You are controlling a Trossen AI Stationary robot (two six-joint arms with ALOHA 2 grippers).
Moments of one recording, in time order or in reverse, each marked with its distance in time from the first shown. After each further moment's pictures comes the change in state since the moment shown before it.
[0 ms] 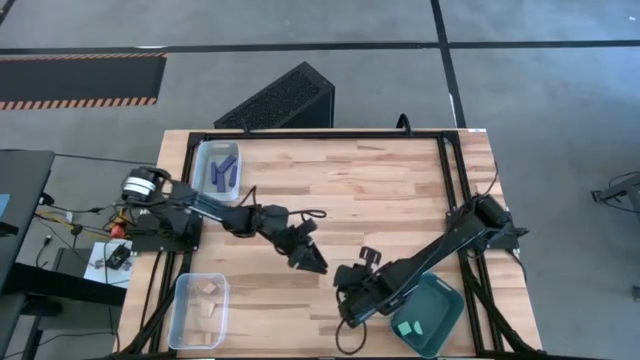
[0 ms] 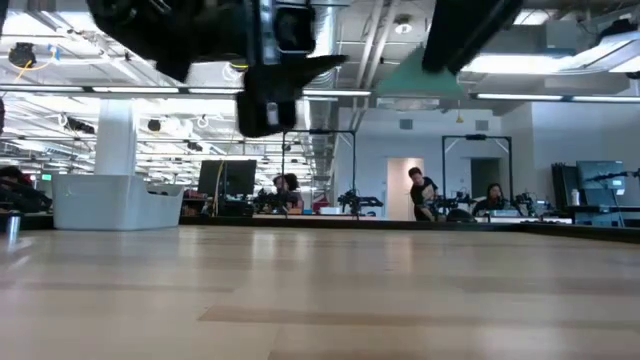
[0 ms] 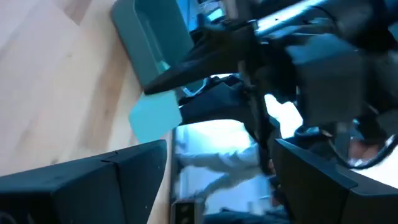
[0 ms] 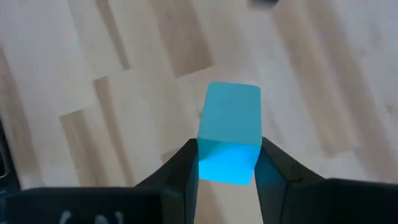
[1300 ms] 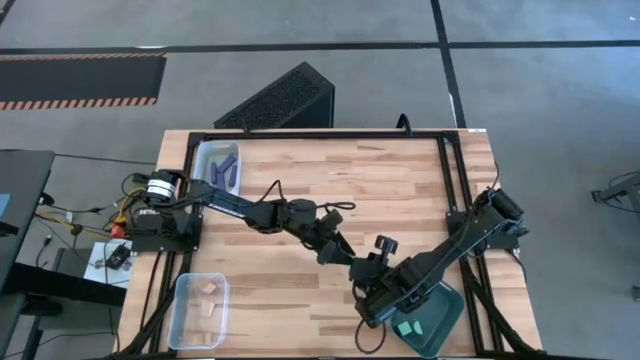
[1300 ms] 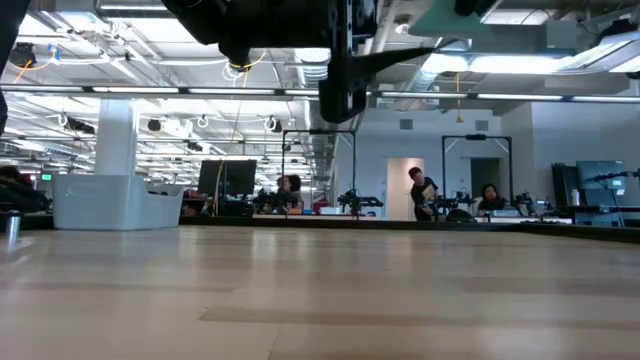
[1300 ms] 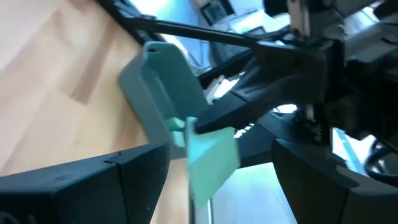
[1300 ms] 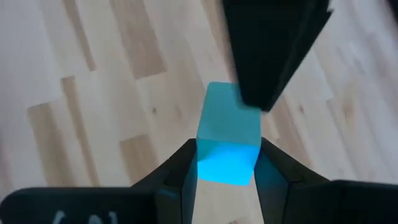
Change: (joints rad) left arm 0.046 0.176 0.321 -0.159 -0.065 0.129; right arm 0.041 -0.109 0.039 -0.235 0.176 -0.010
